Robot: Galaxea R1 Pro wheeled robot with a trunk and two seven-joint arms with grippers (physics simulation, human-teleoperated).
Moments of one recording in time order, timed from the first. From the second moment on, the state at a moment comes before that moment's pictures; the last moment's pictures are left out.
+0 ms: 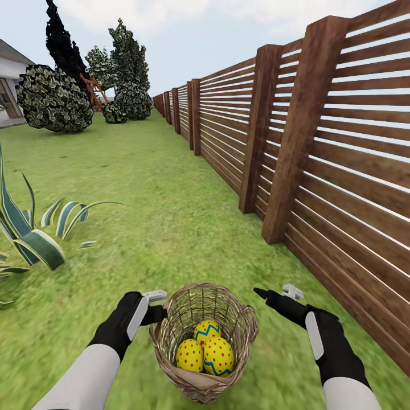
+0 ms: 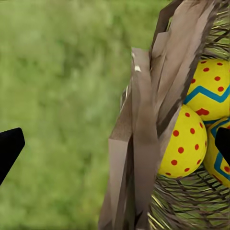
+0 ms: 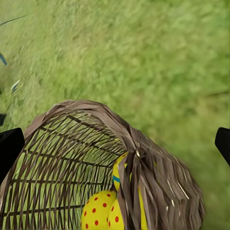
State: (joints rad) left arm -0.68 -0.10 0.08 -0.72 0.16 0.85 0.19; right arm -0.52 0.06 -0.44 -1.01 -0.09 0.66 0.50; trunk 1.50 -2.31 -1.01
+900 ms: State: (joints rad) left arm -0.68 -0.10 0.04 -0.73 0.16 0.84 0.20; right arm -0.52 0.06 -0.44 -1.01 -0.09 0.66 0.50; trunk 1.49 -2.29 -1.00
